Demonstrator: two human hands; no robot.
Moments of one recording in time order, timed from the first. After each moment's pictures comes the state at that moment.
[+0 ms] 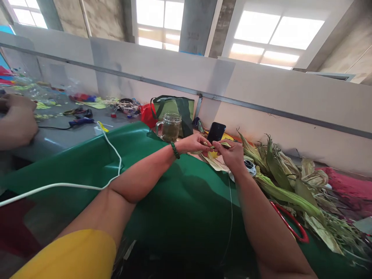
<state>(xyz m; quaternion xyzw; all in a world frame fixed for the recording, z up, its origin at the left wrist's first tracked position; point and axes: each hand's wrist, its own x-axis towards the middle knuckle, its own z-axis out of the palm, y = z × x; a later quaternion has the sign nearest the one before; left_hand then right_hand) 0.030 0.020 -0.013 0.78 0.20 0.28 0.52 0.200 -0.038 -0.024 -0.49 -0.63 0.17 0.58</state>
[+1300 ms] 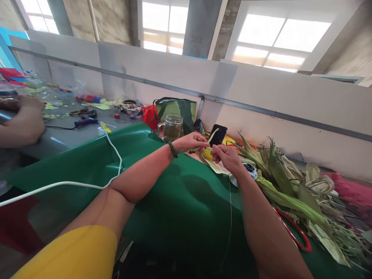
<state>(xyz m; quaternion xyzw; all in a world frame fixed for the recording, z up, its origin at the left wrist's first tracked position) 0.020 0.027 -0.010 0.74 0.23 0.31 0.54 0.209 -0.032 -0.026 -0.49 -0.72 0.24 0.44</state>
